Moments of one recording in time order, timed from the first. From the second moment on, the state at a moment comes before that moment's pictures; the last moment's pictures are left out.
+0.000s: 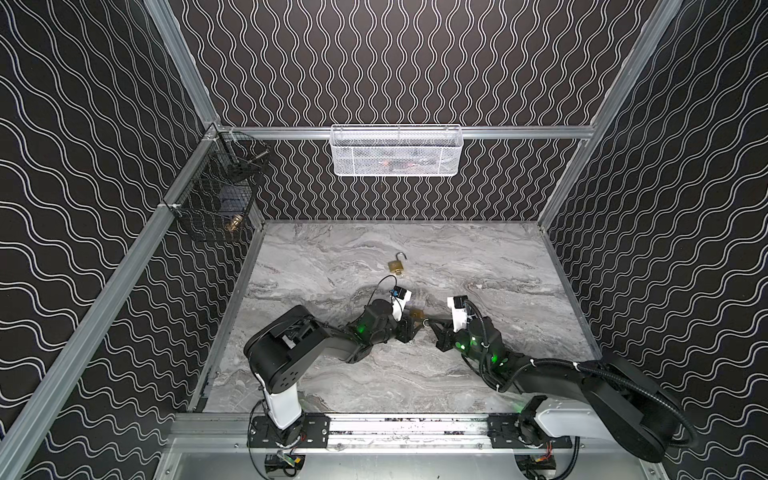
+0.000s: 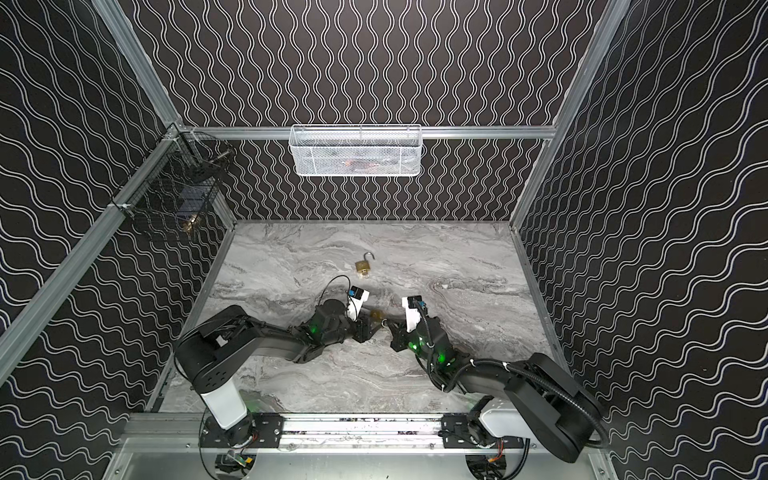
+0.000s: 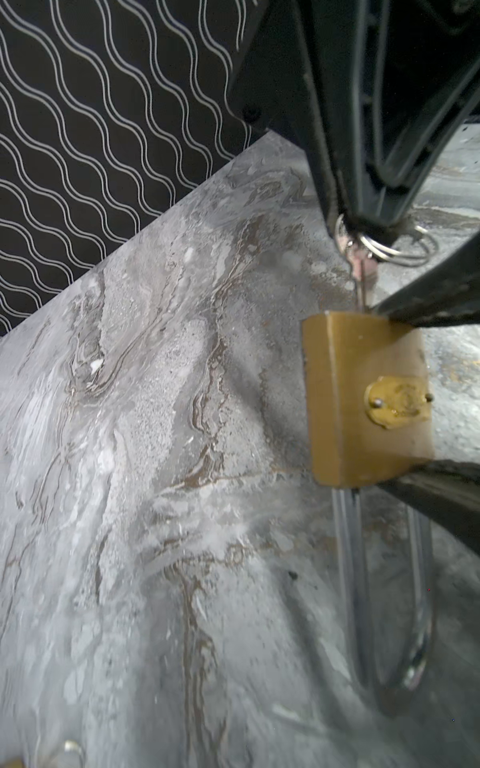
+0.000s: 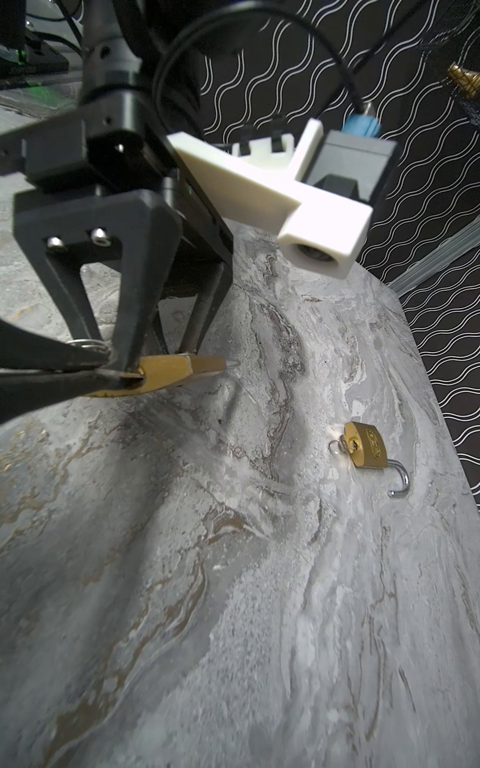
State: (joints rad) left arm -0.80 1.77 0.62 0.70 0.20 -0.49; right arm 0.74 1.31 0.26 0.71 -0.05 0.53
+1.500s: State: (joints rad) left arm -0.83 1.84 0.70 0.58 0.14 -0.25; right arm 0.75 1.49 0.20 0.92 -0.02 0.60
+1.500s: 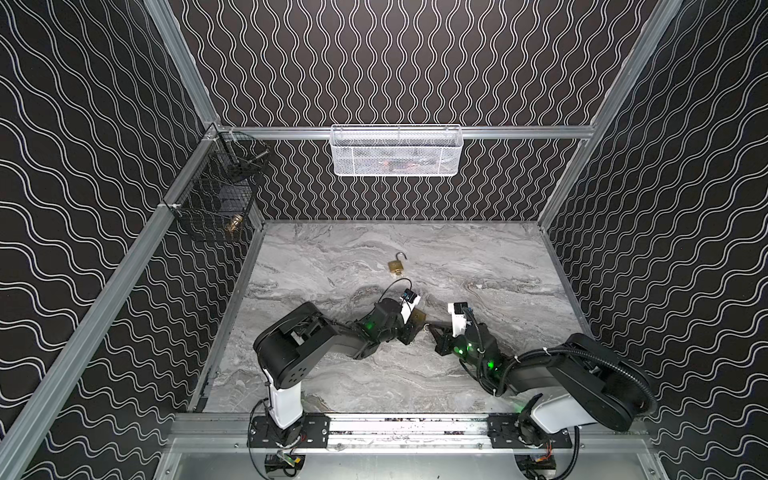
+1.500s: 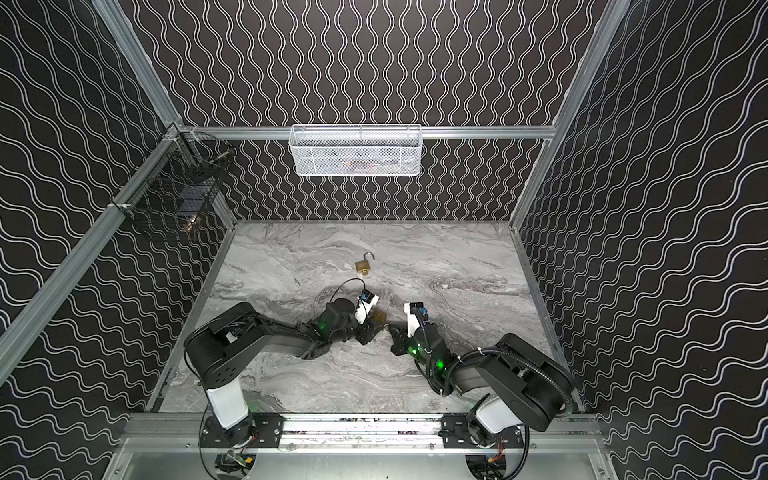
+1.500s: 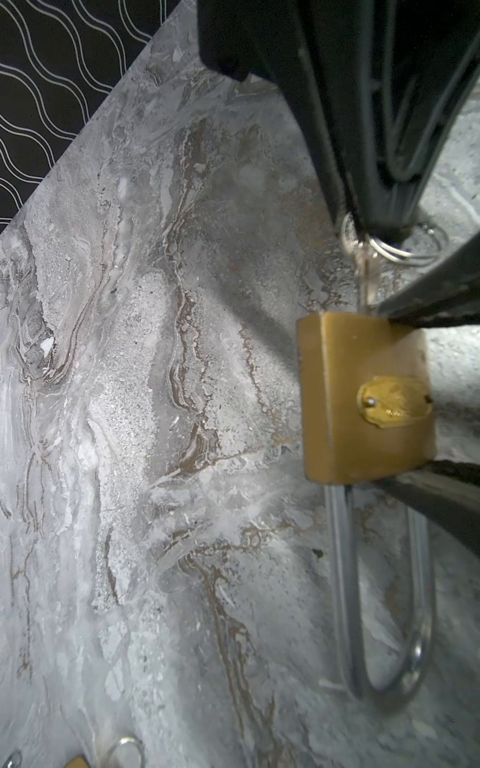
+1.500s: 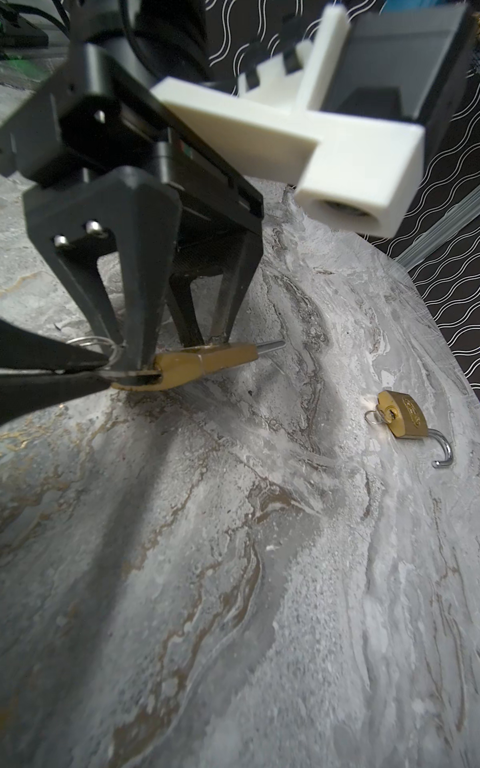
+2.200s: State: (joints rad) left arm -0.84 1.85 0.71 0.55 0.15 -0.11; right arm 0.75 1.45 0.21 0.81 -0.04 0.61
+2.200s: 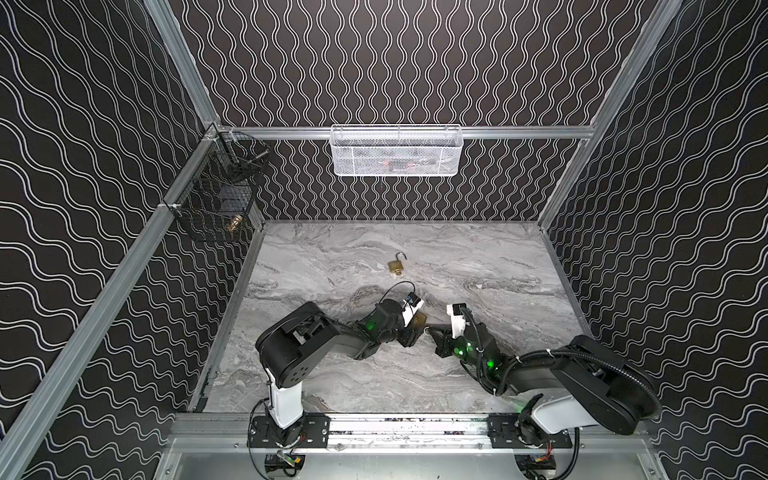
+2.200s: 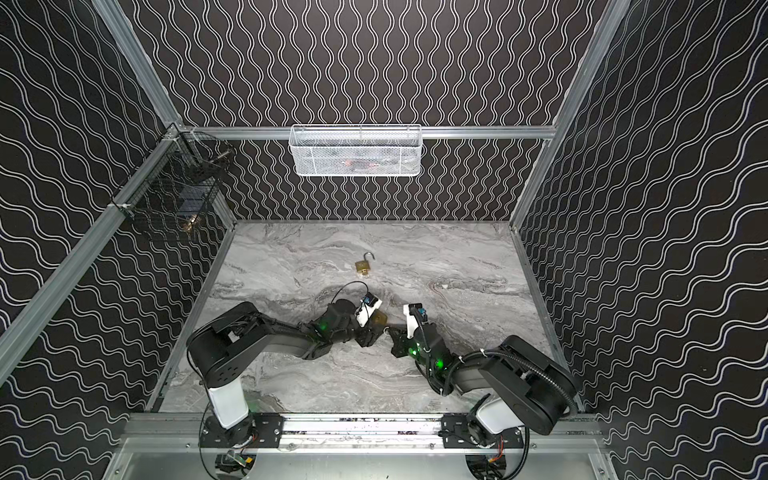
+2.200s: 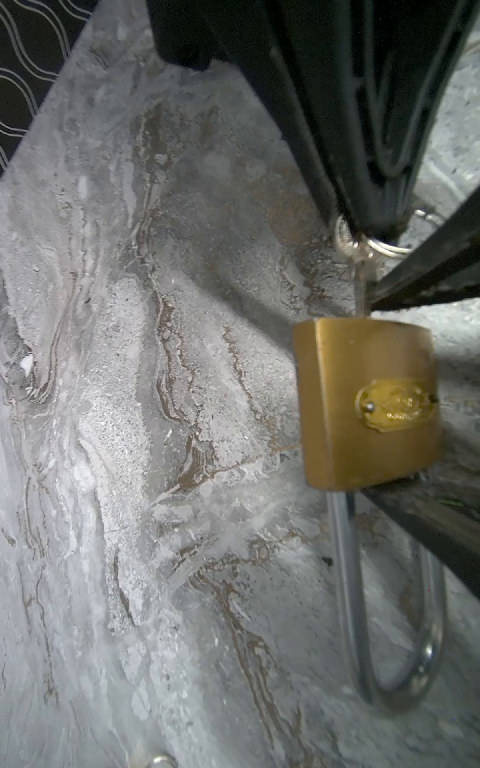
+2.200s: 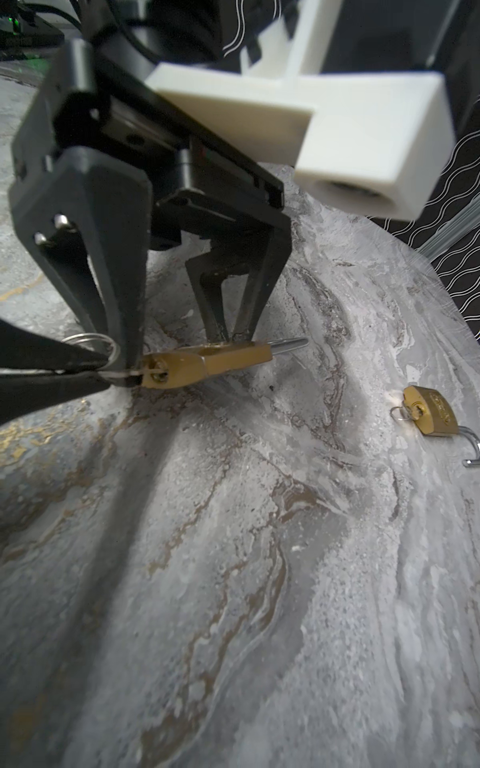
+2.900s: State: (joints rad) left arm -0.84 1.84 0.73 0.46 0.06 -0.07; right arm 0.73 1.51 0.28 0.76 -0.06 0.62
